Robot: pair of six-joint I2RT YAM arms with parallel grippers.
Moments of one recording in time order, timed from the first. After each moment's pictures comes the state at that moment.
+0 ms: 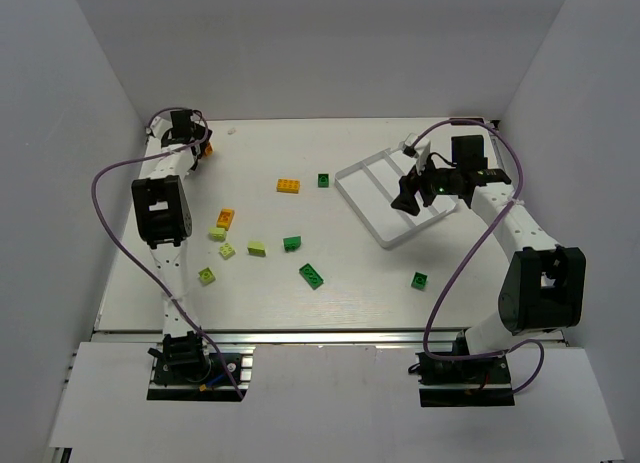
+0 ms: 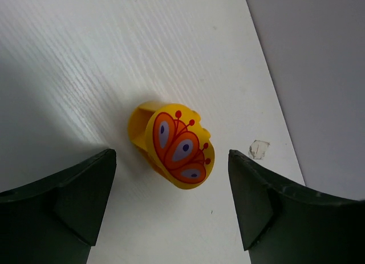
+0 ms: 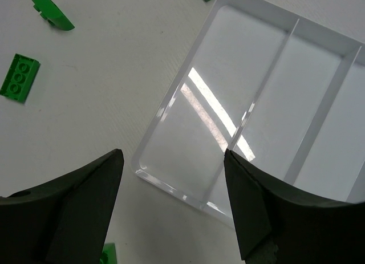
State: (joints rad) left arm 0.11 2.47 2.06 -0.27 -0.25 -0.97; right arm 0.12 1.53 1.19 -0.49 -0.76 -0.60
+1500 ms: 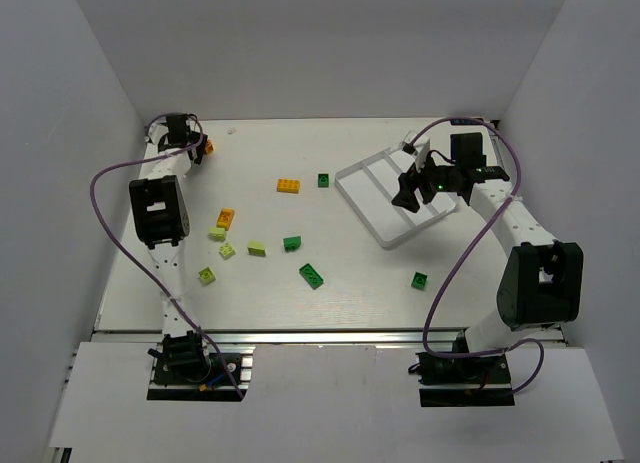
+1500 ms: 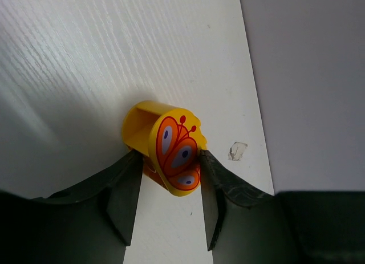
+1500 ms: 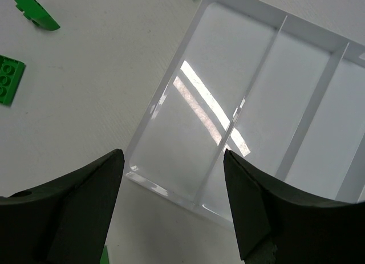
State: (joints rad) left arm 0.13 2.50 2.04 -0.20 -0.15 -1.11; right arm 0.12 1.56 1.22 -0.48 -0.73 -0.60
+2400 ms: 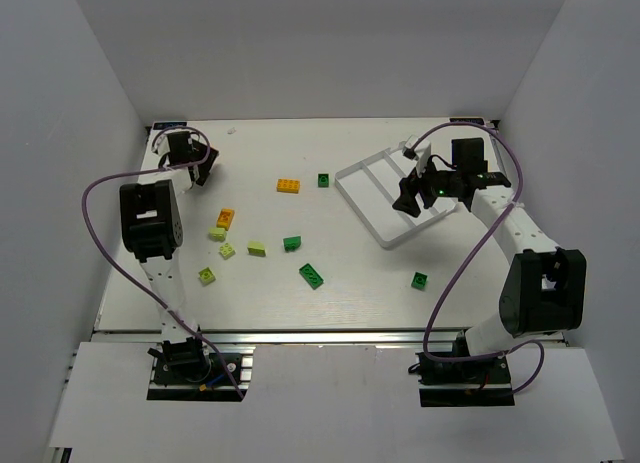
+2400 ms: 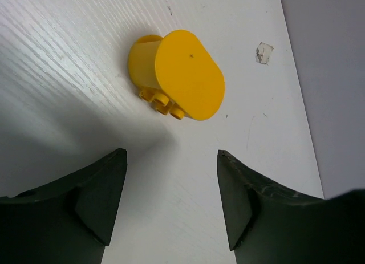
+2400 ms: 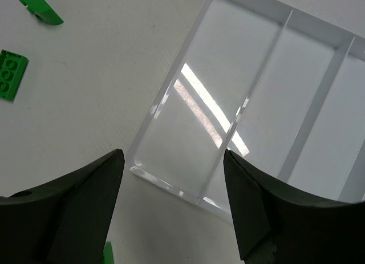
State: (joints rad) left arm 0.12 2.21 1.53 0.03 -0.01 -0.95; right arm 0.12 1.51 1.16 -0.46 -0.73 -0.60
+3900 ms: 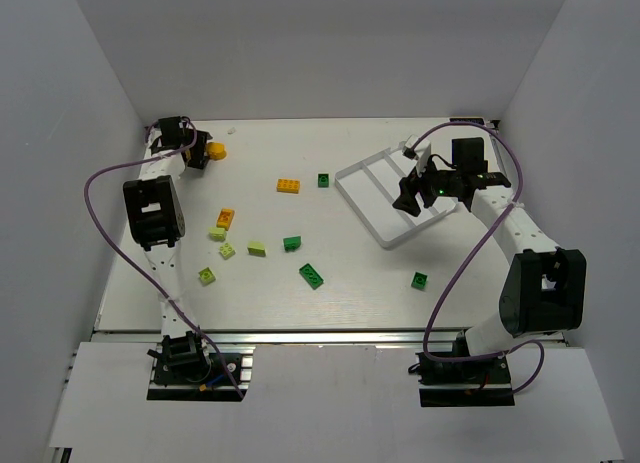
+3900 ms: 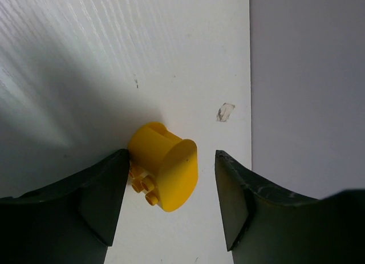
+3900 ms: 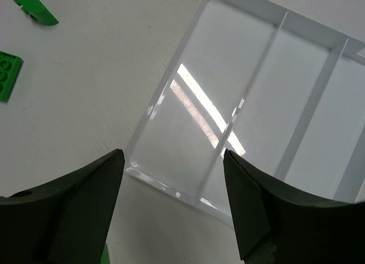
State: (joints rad) left arm 0.16 2.47 1.97 -0.19 0.07 -1.22; right arm 0.12 1.51 1.16 -0.45 -0.72 -0.61
